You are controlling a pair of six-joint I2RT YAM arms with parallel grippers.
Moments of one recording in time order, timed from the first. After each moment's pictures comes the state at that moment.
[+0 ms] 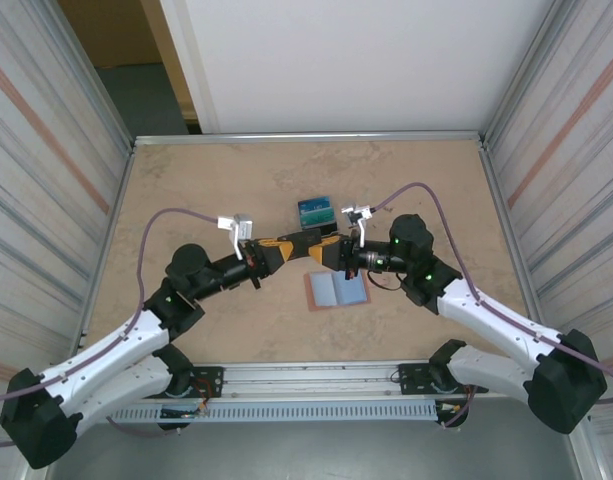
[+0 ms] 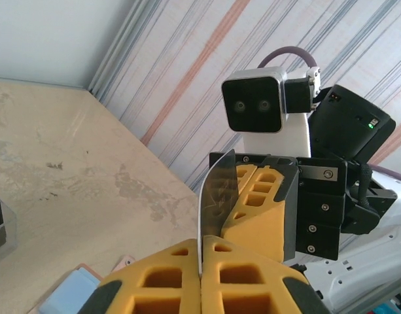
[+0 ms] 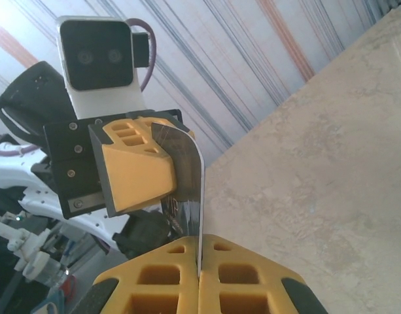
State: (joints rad) left arm -0.72 0.82 0.52 0.33 0.40 -0.61; right arm 0.68 1.03 0.66 0.29 -0.70 0.60
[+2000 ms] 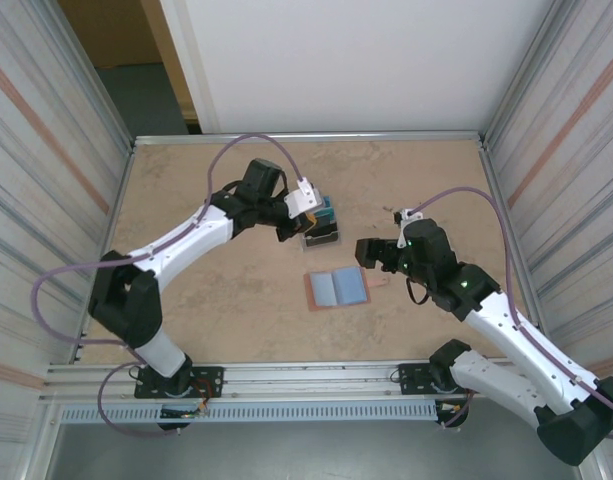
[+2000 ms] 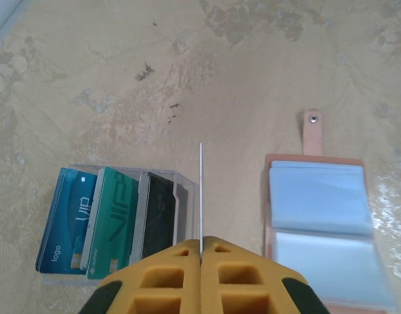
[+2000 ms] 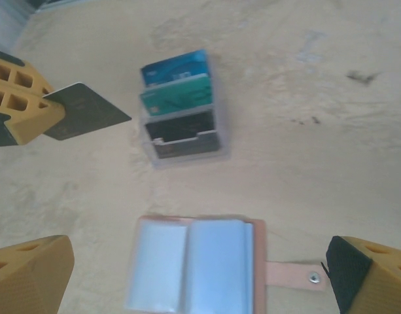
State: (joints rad) left arm -0.58 1.65 1.31 -0.45 0.48 0.58; right arm 0.61 0.84 0.79 -0.57 0.13 0.52
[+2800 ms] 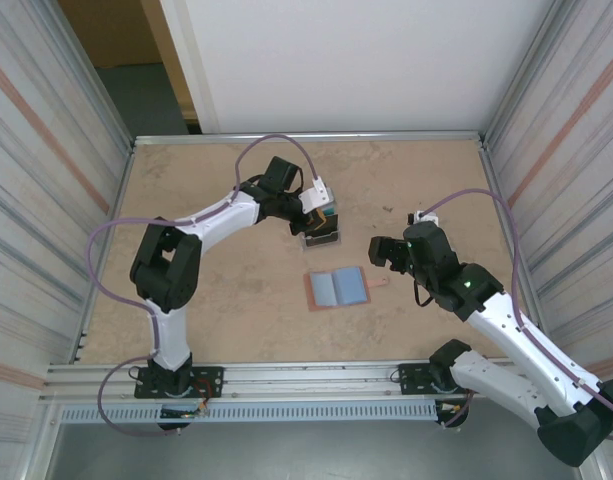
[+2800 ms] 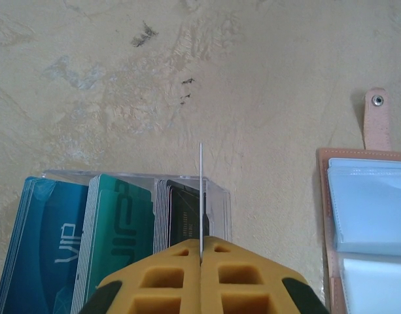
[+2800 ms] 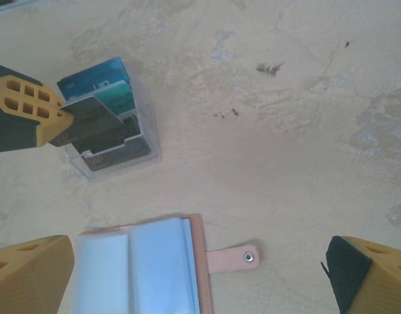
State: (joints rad) left arm -0.57 1.94 1.46 -0.41 0.51 0.61; right arm 0.61 0.83 0.81 -0.69 0.30 0.60
